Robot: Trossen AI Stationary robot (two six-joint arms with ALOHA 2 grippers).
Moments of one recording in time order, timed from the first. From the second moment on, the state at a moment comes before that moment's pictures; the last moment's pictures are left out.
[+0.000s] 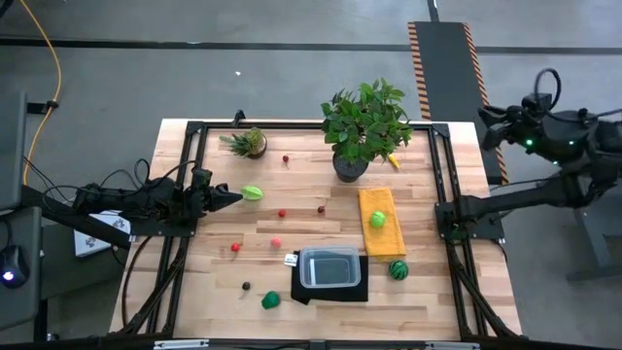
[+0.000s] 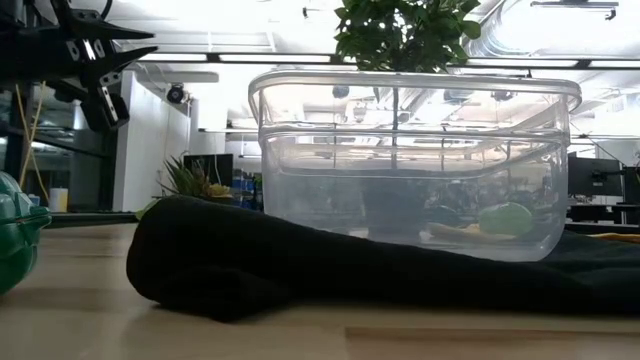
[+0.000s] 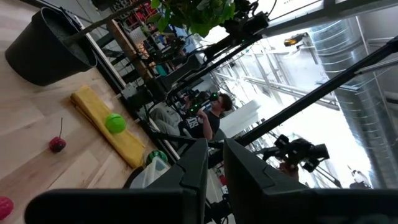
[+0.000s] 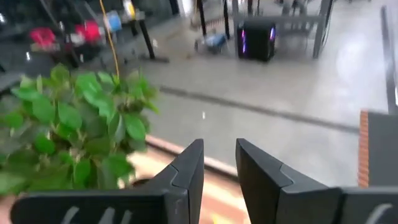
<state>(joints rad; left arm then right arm) 0.04 0.02 0.01 0.18 -0.10 -1.00 -0.03 0.74 1.65 -1.48 0.85 0.63</state>
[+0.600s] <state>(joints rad) 0.04 0.02 0.01 0.17 -0.09 -1.00 -0.14 0.69 1.39 -1.57 0.69 0.79</state>
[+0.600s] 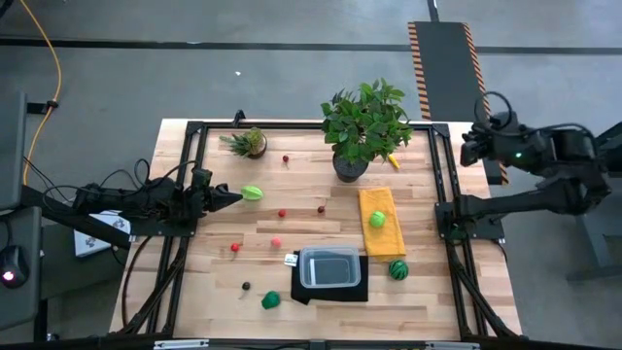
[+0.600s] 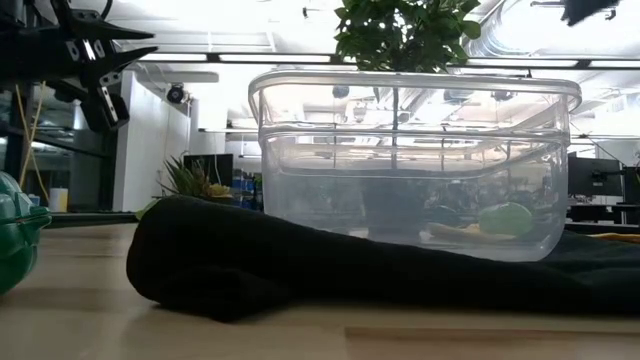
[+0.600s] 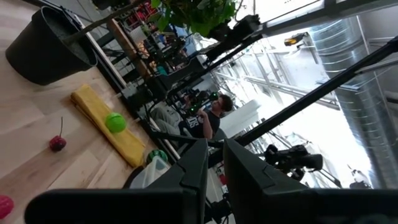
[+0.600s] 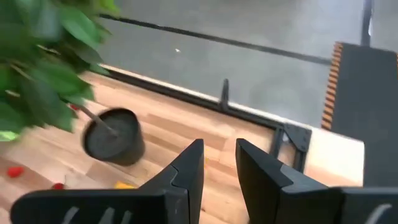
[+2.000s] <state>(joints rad) 0.04 0.02 0.01 0.15 -0.08 -1.00 -0.35 0.51 0.81 -1.29 0.39 0.83</state>
